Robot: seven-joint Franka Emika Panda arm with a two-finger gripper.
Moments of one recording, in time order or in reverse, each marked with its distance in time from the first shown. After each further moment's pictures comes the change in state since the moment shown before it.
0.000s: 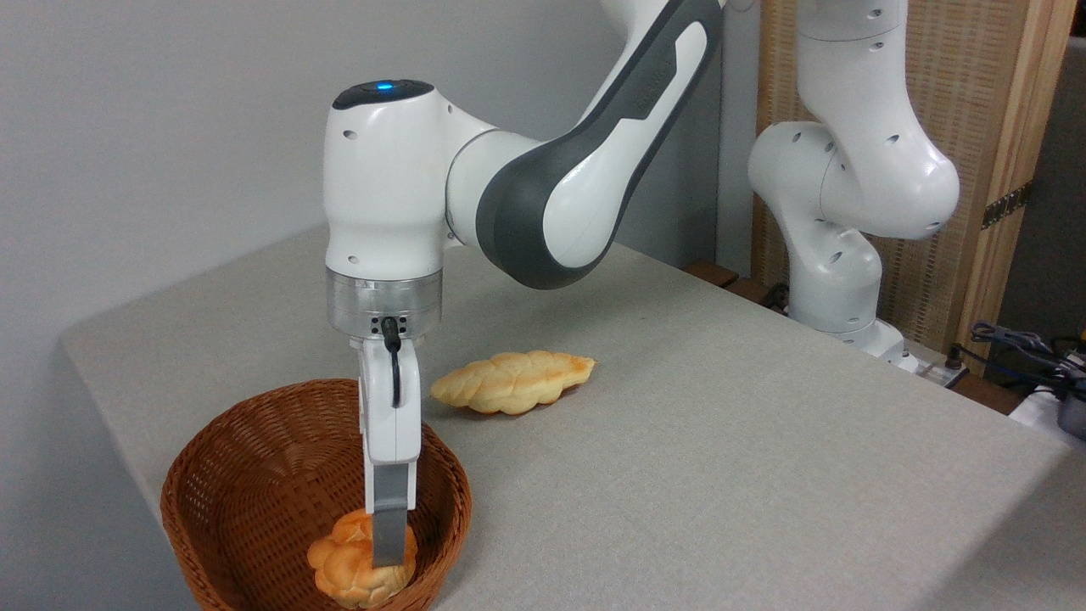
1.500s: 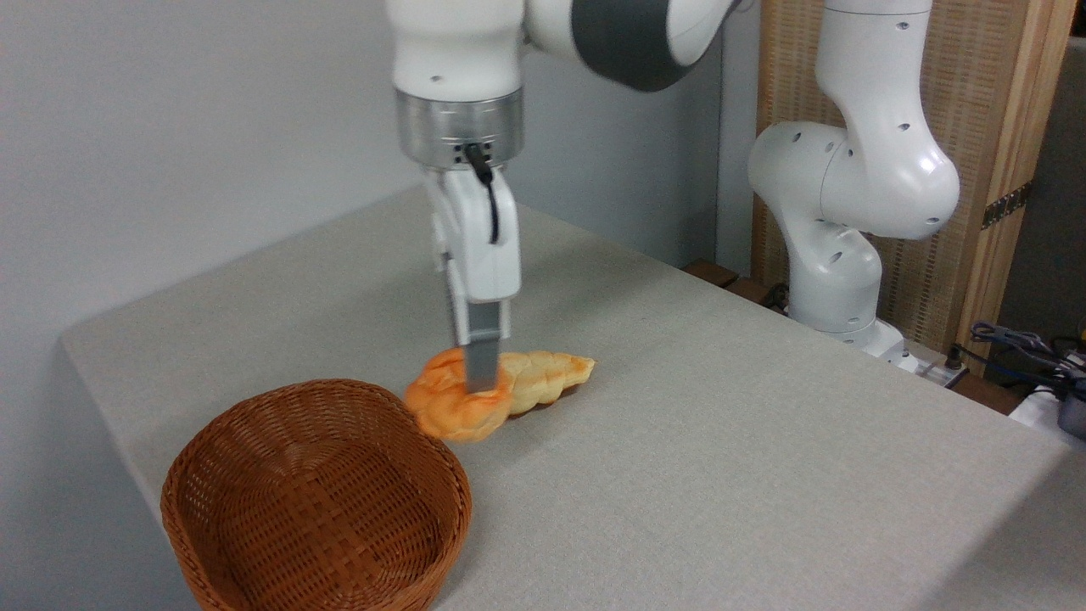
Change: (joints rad) arm 0.002 -0.282 0.079 0.040 -0.212 -0.531 0.181
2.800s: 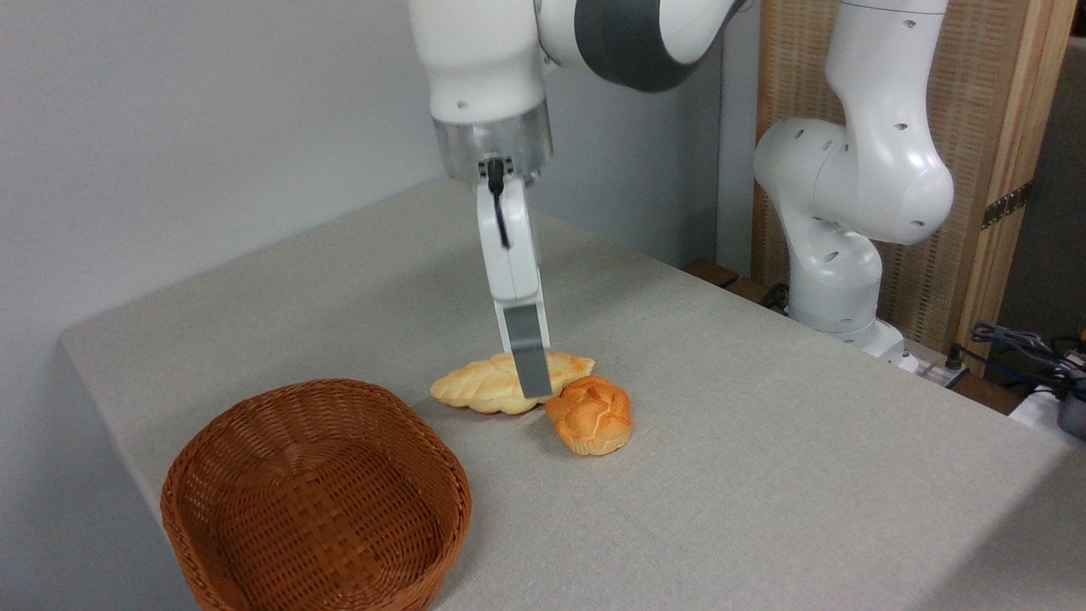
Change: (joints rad) arm -0.171 -0.087 0.092 -0.133 0.134 -0.023 -0.016
